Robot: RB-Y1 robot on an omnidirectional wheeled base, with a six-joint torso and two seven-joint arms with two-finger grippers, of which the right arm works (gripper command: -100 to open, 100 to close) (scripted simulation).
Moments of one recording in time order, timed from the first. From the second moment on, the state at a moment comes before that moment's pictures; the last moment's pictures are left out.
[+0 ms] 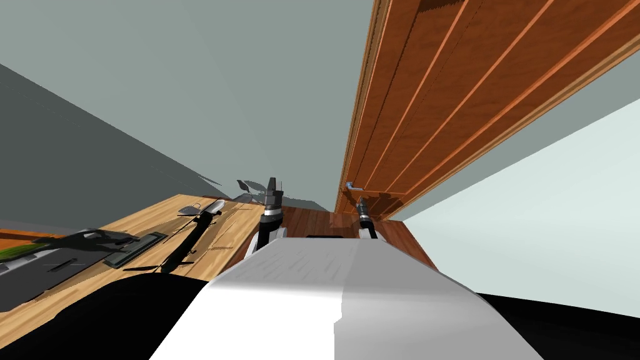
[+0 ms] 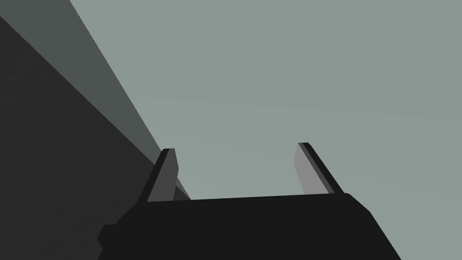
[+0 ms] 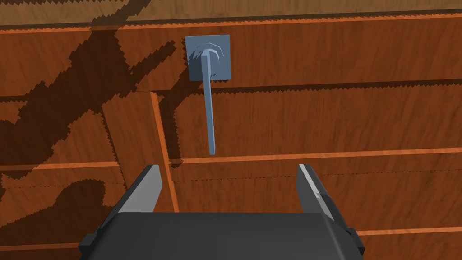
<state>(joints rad) -0.03 -0.17 -0.09 -0.79 -0.09 -0.79 -0.11</state>
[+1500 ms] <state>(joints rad) -0.01 -0.28 -0.14 -0.64 -0.13 -0.86 -0.19</state>
